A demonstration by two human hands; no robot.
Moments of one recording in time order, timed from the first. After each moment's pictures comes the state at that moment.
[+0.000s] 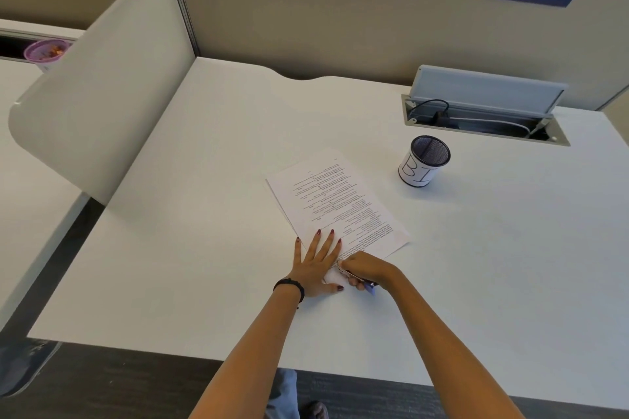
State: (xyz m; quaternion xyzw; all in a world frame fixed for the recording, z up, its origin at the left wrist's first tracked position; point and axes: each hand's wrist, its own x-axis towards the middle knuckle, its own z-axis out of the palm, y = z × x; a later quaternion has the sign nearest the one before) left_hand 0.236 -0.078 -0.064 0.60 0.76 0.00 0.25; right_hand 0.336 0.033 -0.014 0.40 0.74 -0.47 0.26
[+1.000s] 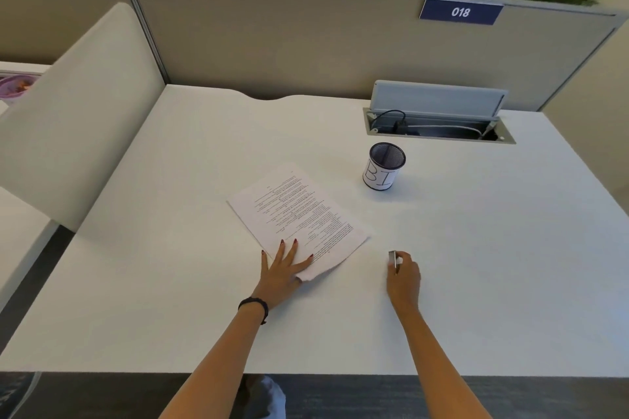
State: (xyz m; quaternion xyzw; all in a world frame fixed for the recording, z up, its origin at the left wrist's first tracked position) left_hand 0.238 -0.096 -0.057 0.56 0.78 0.09 0.24; right_hand 0.447 0.055 -0.037 0.63 0.67 -0.33 -0.21
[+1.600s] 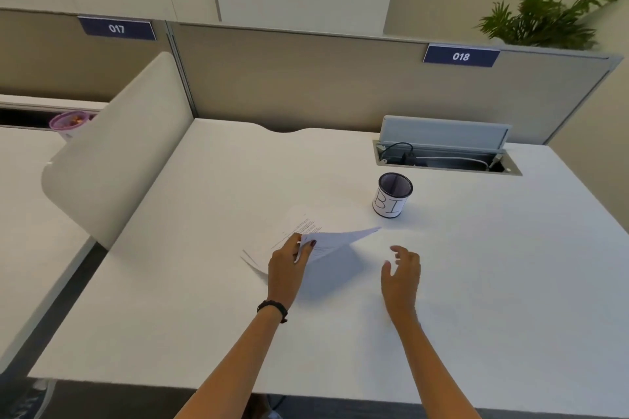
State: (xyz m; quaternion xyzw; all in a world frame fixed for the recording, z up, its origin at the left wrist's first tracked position) left_hand 0.248 -0.082 0.043 0.33 0.77 0.53 0.12; right_hand 0.409 0.040 0.020 0.54 0.72 -0.28 -0.33
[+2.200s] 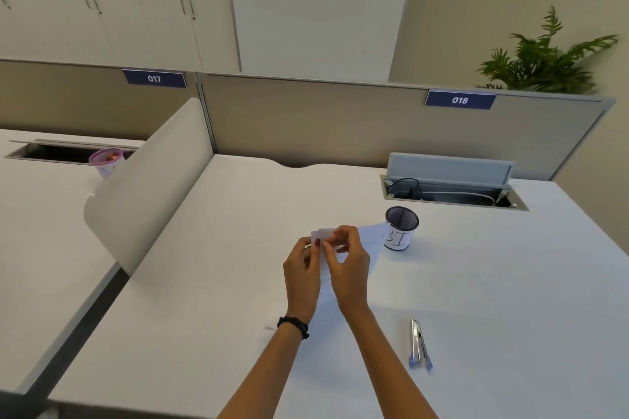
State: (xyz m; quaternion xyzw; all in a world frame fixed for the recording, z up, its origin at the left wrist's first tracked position) left_hand 0.266 -0.074 0.121 0.27 0.69 0.67 0.08; right_hand 0.318 -0.023 0.137 0.29 0.72 -0.43 -0.45
